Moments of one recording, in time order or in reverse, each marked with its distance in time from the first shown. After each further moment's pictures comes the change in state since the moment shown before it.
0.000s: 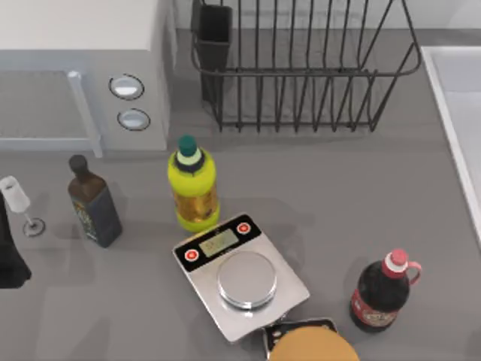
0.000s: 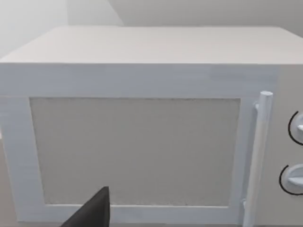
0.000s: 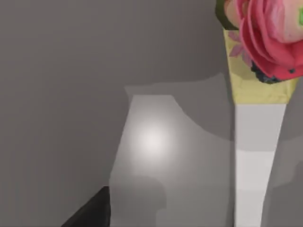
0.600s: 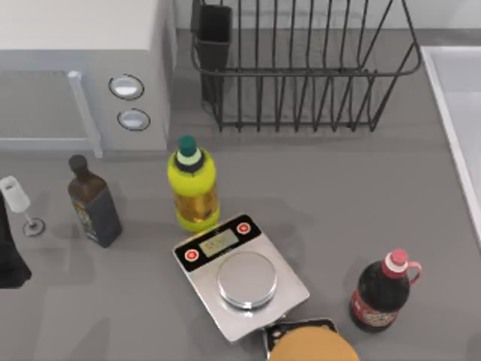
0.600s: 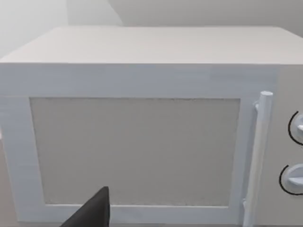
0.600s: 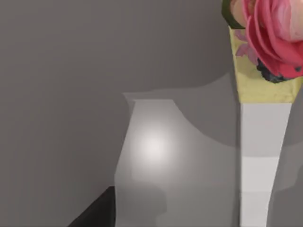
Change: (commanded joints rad) left arm 0.000 0.000 0.000 0.000 0.000 0.000; right arm 0.000 0.050 -0.055 0.097 0.000 0.001
